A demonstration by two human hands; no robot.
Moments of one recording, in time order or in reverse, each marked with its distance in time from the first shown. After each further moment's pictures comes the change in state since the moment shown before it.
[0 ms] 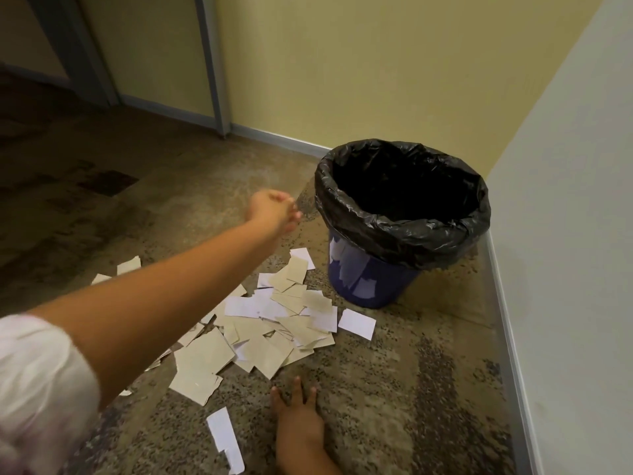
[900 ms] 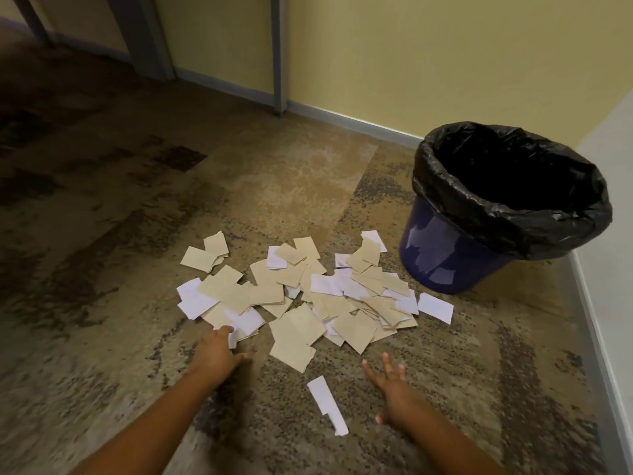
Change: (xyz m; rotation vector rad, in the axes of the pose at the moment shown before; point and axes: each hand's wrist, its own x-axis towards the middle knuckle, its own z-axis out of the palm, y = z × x) left_hand 0.002 -0.236 -0.293 1.120 -0.061 -0.235; right_hand -0.027 0.055 0.012 -0.215 0.088 -0.046
